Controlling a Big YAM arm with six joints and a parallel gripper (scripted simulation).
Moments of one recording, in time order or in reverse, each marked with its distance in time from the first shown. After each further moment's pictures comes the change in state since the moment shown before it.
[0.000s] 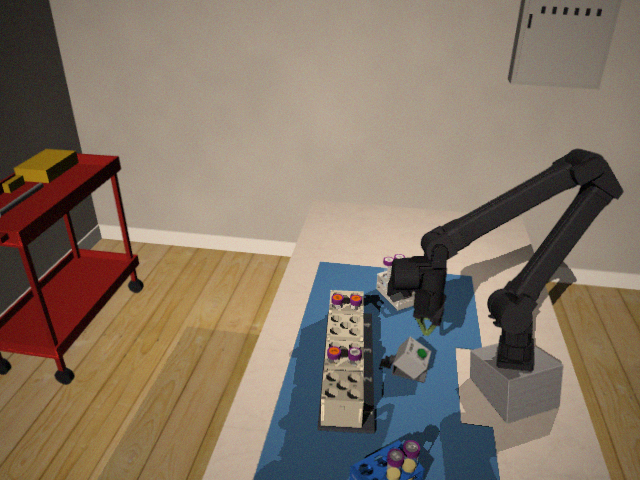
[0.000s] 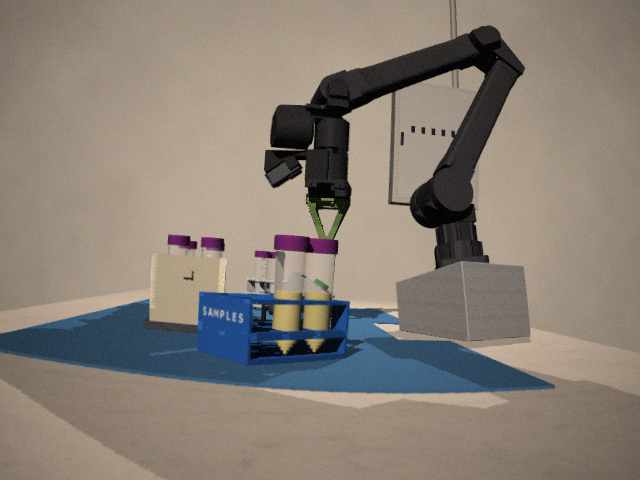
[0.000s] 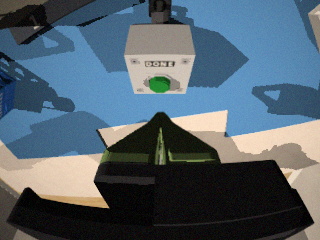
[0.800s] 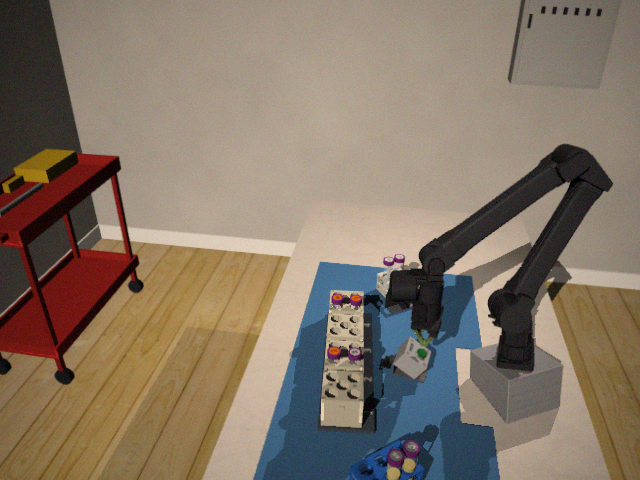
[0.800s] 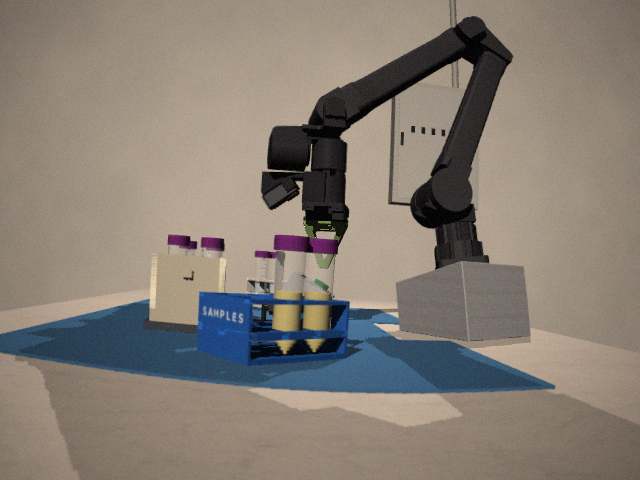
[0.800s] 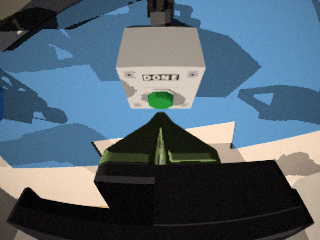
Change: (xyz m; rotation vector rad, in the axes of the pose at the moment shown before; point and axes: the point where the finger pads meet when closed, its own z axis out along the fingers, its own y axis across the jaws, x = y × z) arm -0.002 0.001 0.036 0.001 0.004 0.003
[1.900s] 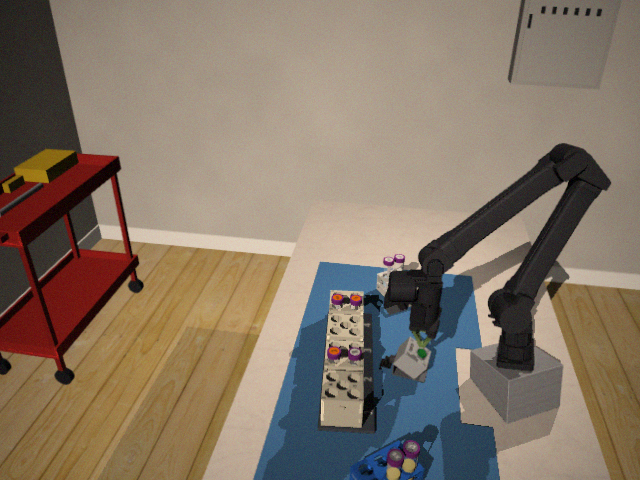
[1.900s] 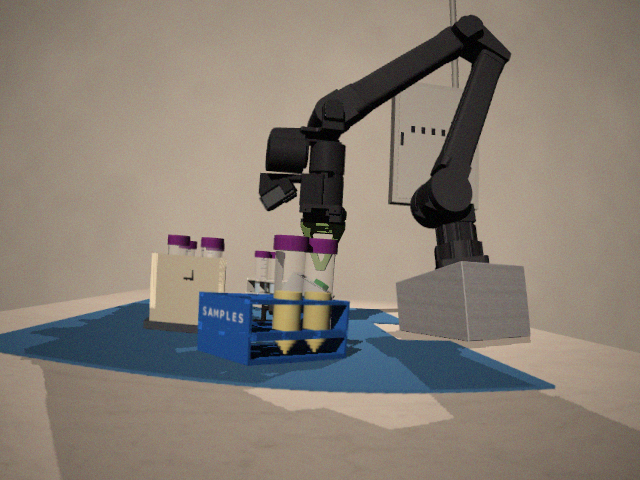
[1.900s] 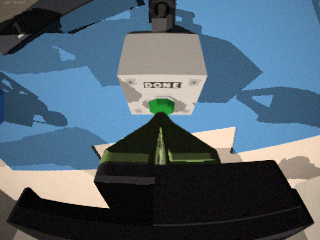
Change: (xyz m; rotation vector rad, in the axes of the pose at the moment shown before) arm -0.005 0.001 0.004 -0.005 -0.014 -0.004
